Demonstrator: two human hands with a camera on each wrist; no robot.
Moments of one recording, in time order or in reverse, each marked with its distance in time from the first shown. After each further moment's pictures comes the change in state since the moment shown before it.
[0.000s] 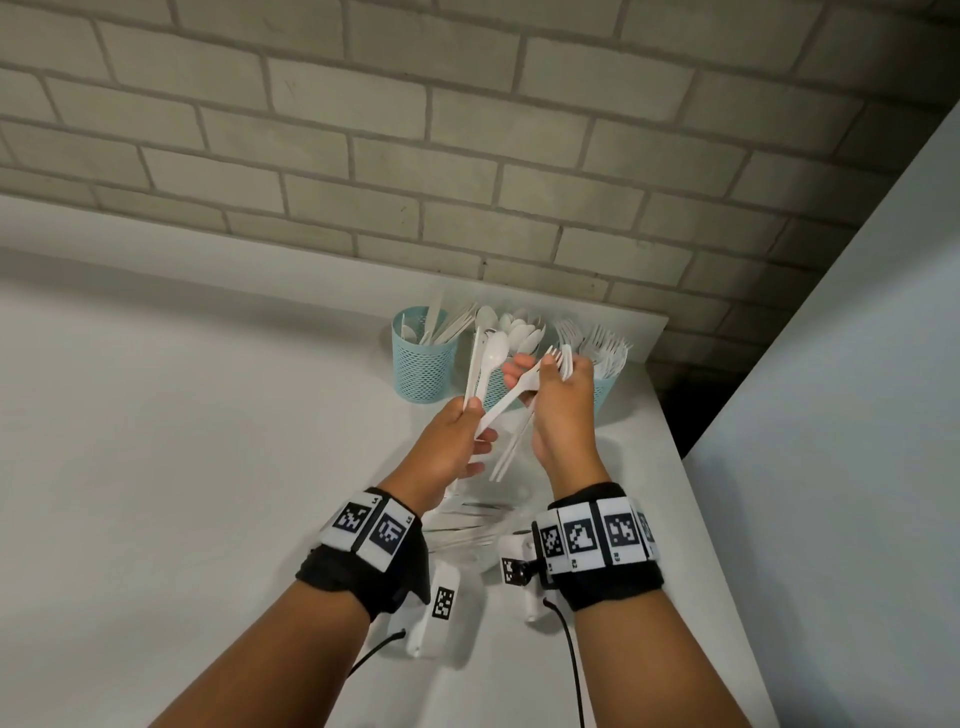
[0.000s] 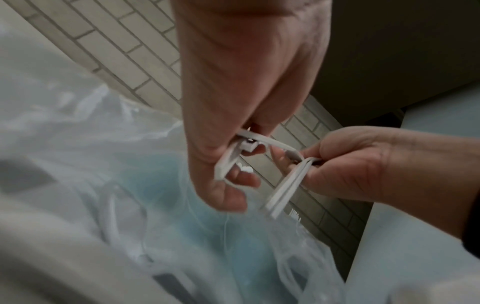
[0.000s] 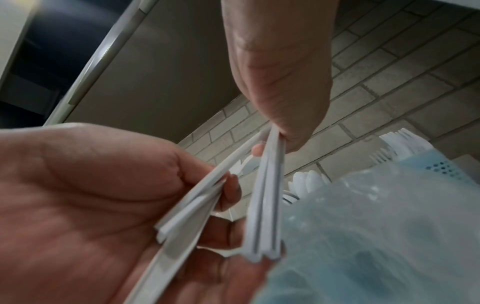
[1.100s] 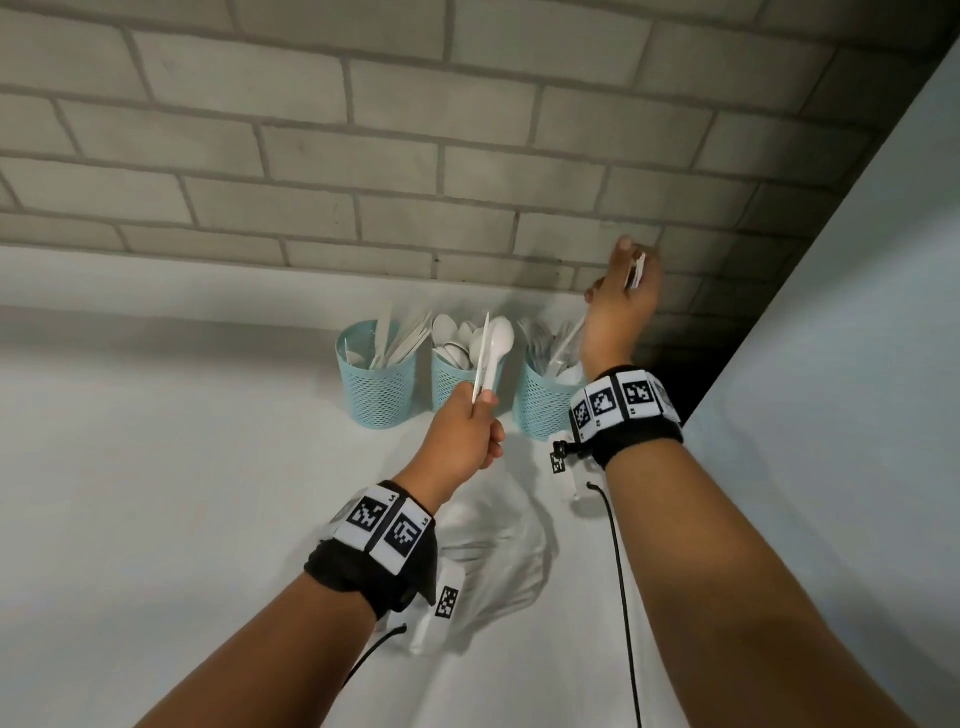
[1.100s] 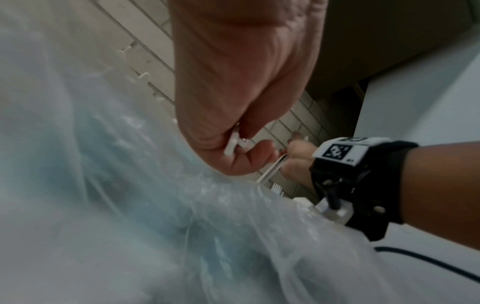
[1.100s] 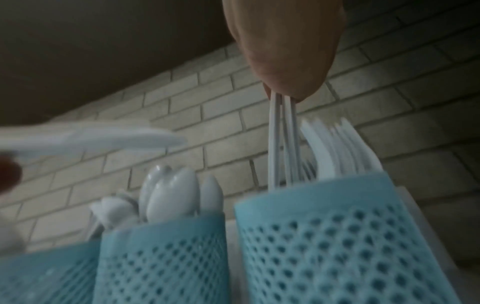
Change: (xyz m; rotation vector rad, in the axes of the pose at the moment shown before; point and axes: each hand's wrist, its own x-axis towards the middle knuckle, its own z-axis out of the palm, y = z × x) left_hand 0.058 0.018 0.029 0.139 -0.075 0.066; right_hand 0.134 -0.040 -0.029 -0.093 0.393 -0.542
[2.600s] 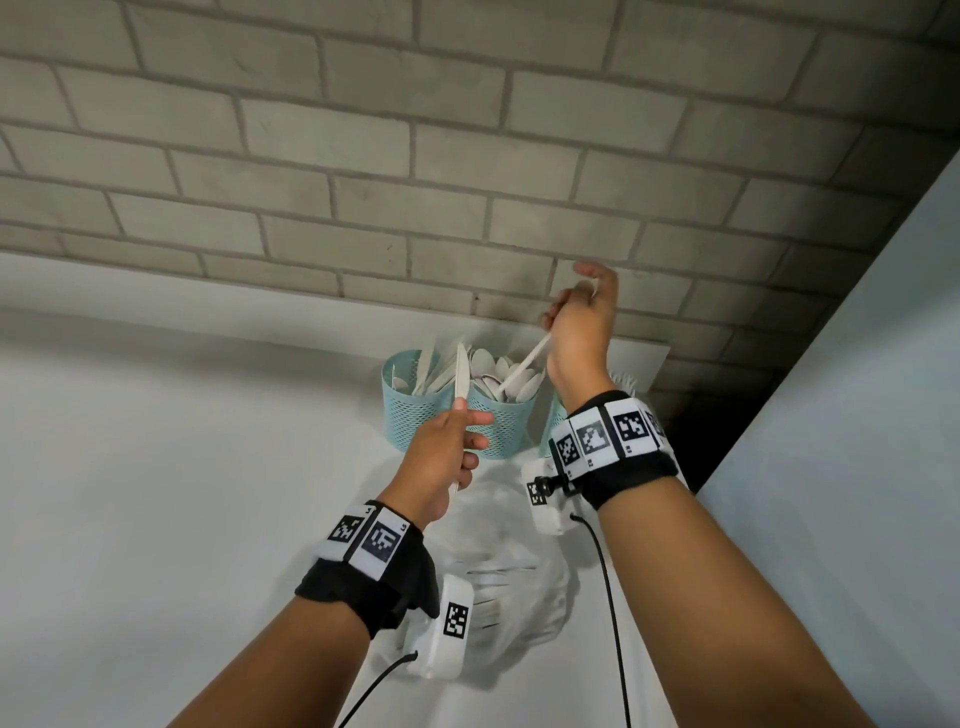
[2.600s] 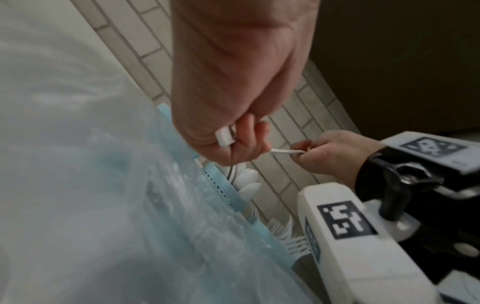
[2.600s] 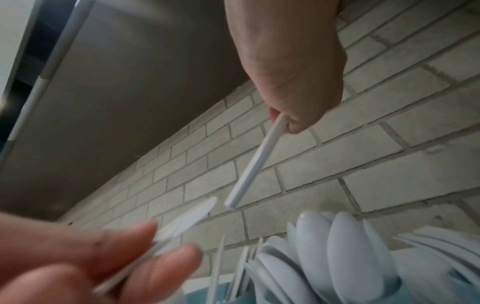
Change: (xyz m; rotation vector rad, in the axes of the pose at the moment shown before) left_hand -0.012 0.006 -0.041 -0.303 0.148 -0.104; right_hand -0.036 -0.030 0.058 0.066 -0.231 0.255
